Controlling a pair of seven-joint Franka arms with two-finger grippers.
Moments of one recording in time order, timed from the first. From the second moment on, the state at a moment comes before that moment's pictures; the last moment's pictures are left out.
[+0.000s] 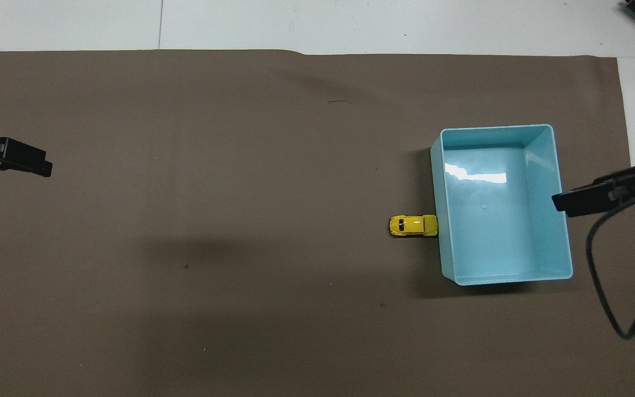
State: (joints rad) left arm -0.15 0.08 0.14 -1.51 -0.07 1.55 0.11; right arm 0.09 -0.05 -0.03 -1.53 0.06 1.49 -0.35
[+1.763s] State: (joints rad) left arm -0.08 0.07 0.12 -1.51 -0.03 1.55 0.11; right arm 0.28 -0.04 -0.01 -1.94 0.02 1.86 -1.22
